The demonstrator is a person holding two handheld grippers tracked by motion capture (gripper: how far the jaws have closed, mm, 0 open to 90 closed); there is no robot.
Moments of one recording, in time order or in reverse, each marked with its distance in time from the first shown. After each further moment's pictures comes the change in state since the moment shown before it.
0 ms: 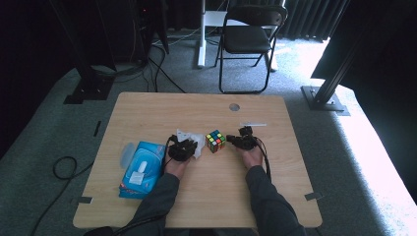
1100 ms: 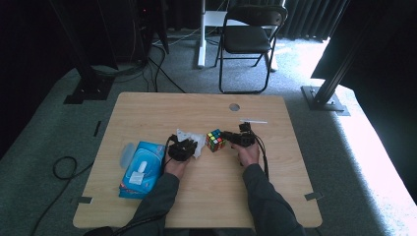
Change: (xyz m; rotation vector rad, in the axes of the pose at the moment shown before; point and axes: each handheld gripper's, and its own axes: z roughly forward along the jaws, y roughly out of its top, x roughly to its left) left arm 0.000 0.001 -0.002 -0.001 0.000 0.003; right arm 0.011 0.013 -0.004 -0.051 0.138 0.115
